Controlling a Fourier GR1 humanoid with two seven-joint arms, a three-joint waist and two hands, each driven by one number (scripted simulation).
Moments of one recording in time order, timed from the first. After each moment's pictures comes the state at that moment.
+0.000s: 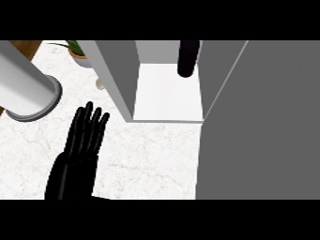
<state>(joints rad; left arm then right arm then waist) -0.09 0.46 -0.68 -1.88 0.68 0.61 -0.45 0.08 -0.15 0.02 -2.32 -0.21 0.42 0.38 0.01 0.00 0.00</state>
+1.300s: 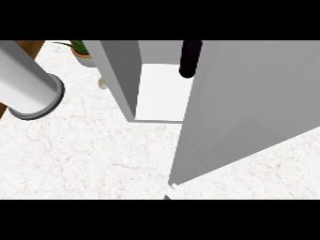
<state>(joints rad) 0.64 0.78 -0.13 -2.22 0.90 0.20 -0.62 -0.11 -0.01 0.71 -2.36 0.03 0.16 0.69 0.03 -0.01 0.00</state>
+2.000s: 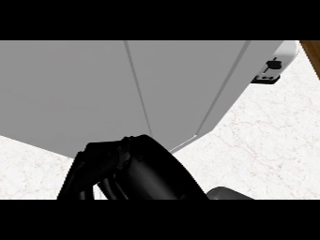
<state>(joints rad) 0.76 0.79 0.12 -2.17 1.02 -0.06 -0.57 -0.68 0.00 0.67 -1.94 0.05 -0.20 0.69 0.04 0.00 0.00</state>
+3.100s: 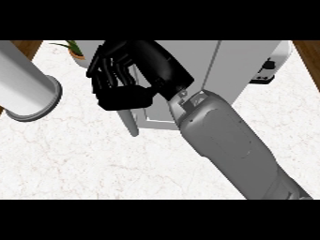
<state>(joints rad) 0.59 0.69 0.04 -2.21 0.92 0.01 -0.35 -0.98 -0.01 0.36 -1.33 -0.05 -0.01 0.31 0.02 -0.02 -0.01</state>
